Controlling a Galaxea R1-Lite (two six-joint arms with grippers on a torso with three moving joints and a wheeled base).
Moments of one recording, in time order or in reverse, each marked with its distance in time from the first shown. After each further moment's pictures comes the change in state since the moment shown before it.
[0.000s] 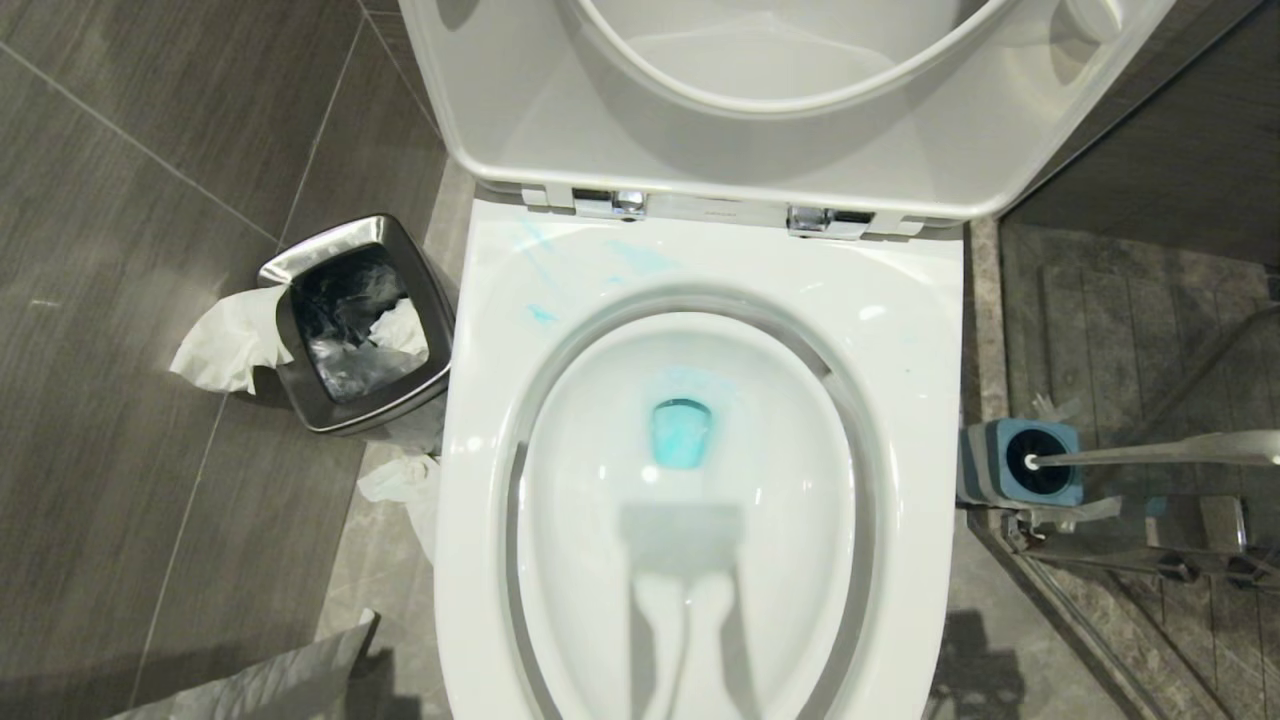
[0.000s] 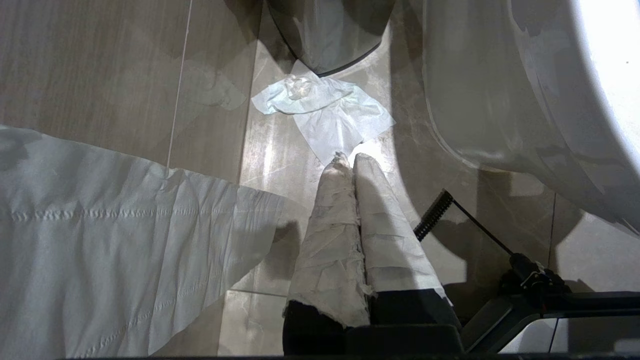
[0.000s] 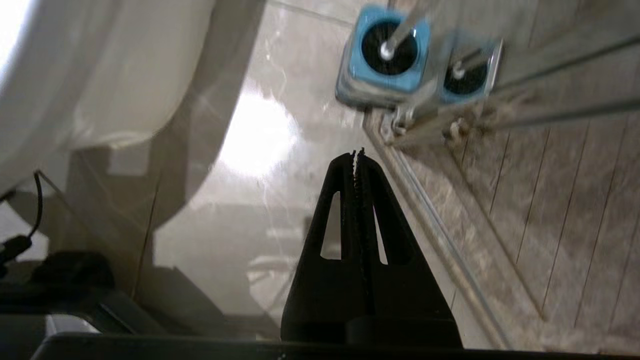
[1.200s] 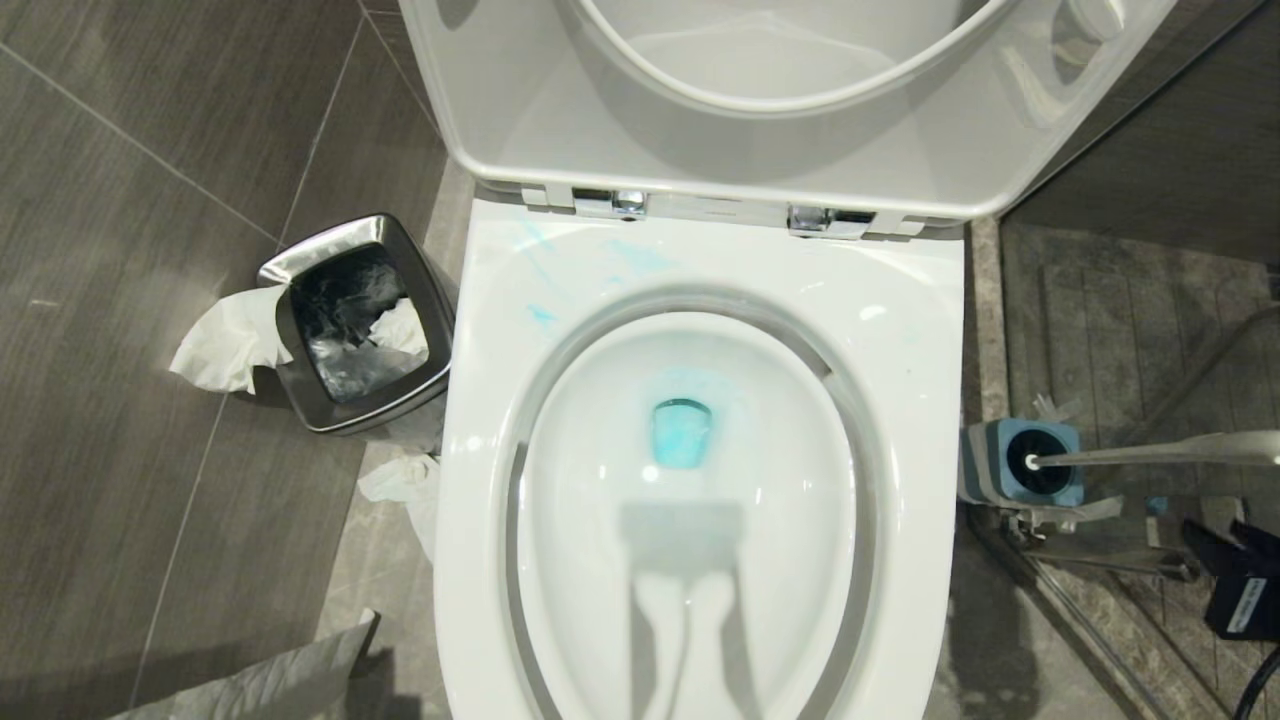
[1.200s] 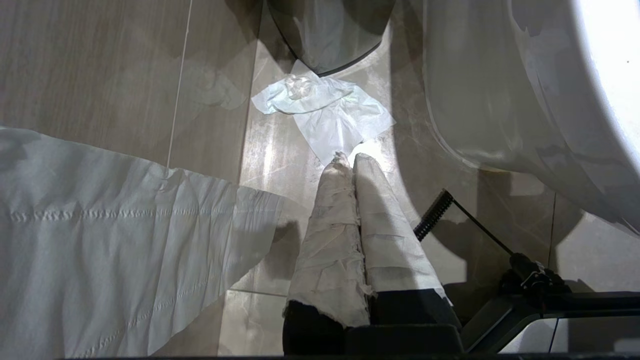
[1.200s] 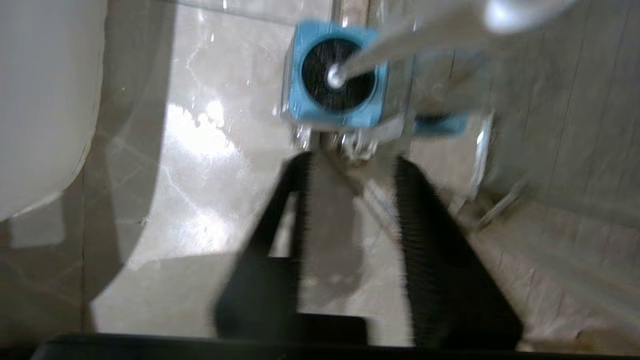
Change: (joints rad) left arm 0.000 0.000 0.000 0.000 0.000 0.000; right arm 0.013 0.974 -0.066 -0.770 -0.165 0.041
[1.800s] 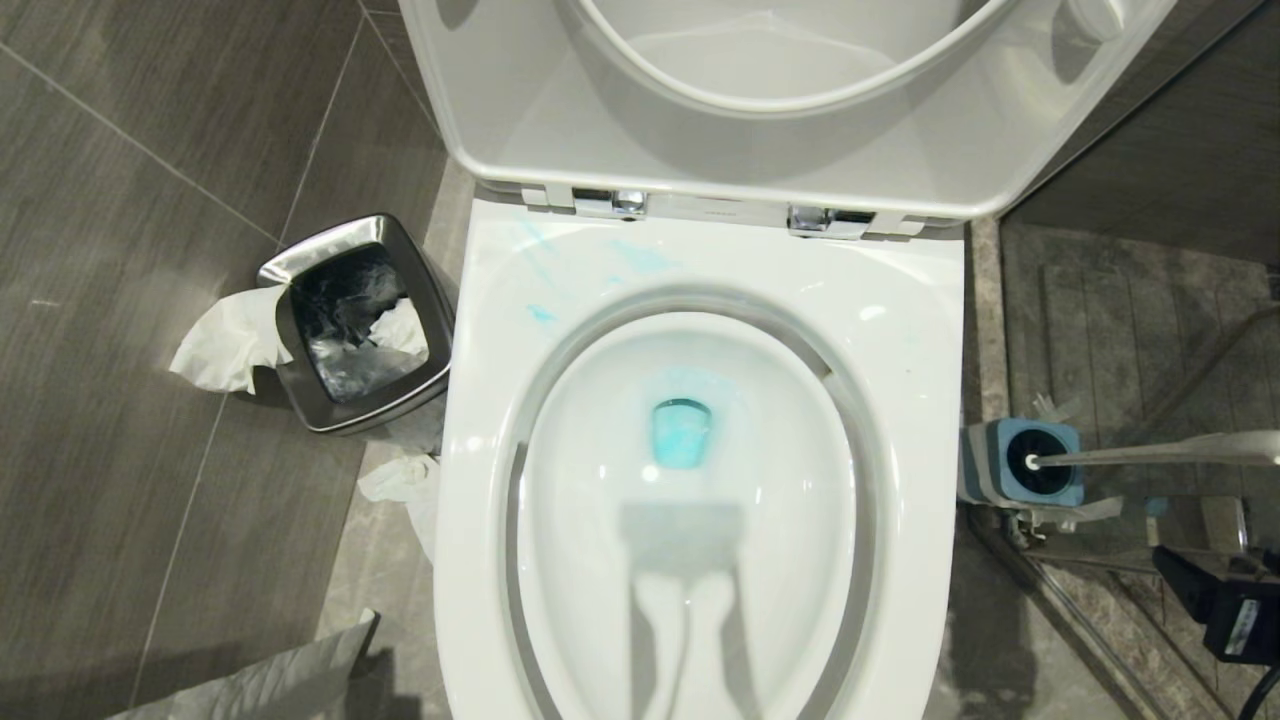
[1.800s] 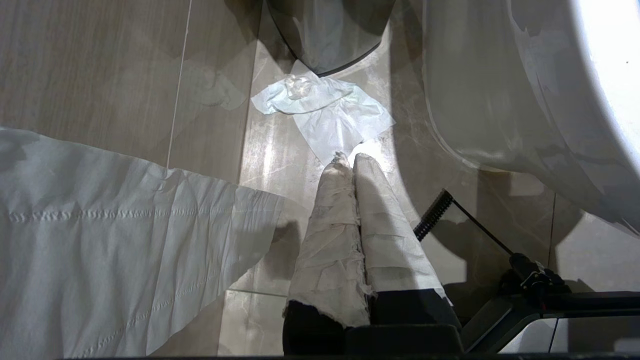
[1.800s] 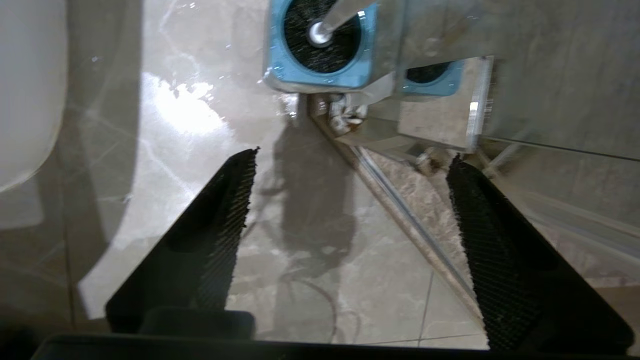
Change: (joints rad) left arm 0.000 0.000 0.000 0.000 0.000 0.000; right arm -0.031 0.031 0.037 -0.011 -0.020 0.000
